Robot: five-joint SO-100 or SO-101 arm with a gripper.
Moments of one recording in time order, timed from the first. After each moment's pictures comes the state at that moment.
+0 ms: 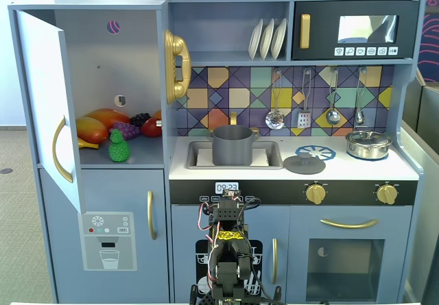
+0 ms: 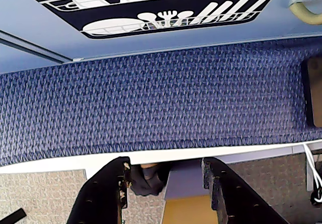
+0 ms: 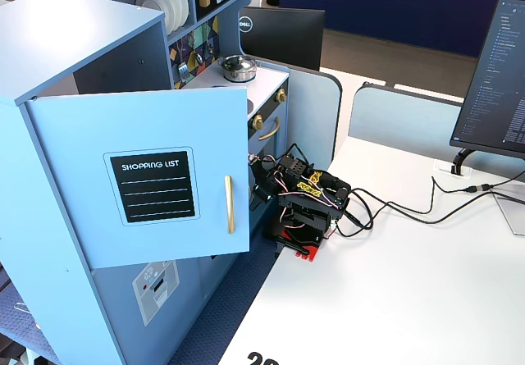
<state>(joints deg) -0.4 182.5 170.7 78.2 -88.2</state>
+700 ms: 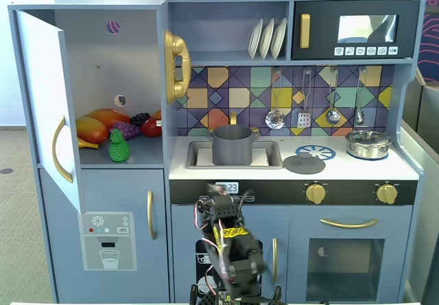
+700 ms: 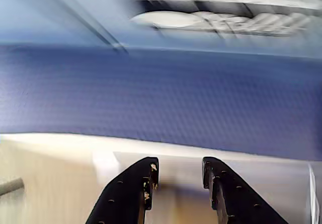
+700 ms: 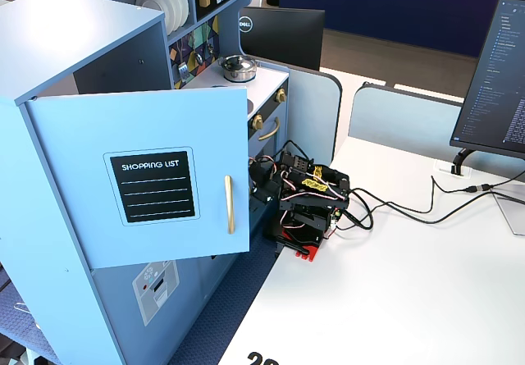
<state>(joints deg) -23.8 181.8 160.3 71.5 -84.1</state>
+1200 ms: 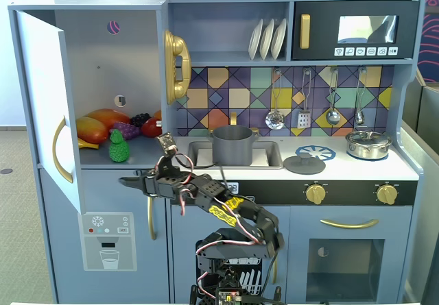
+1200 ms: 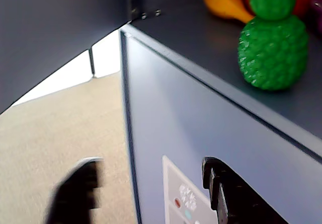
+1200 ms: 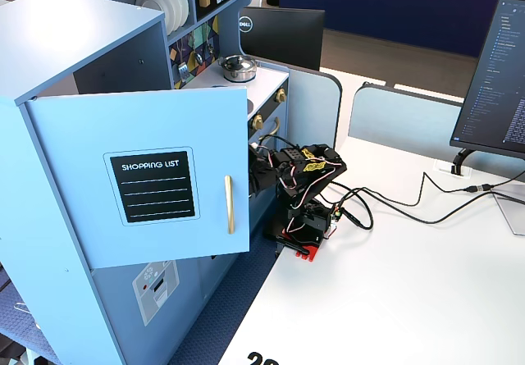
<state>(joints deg) -56.2 157.9 142.7 12.7 -91.1</state>
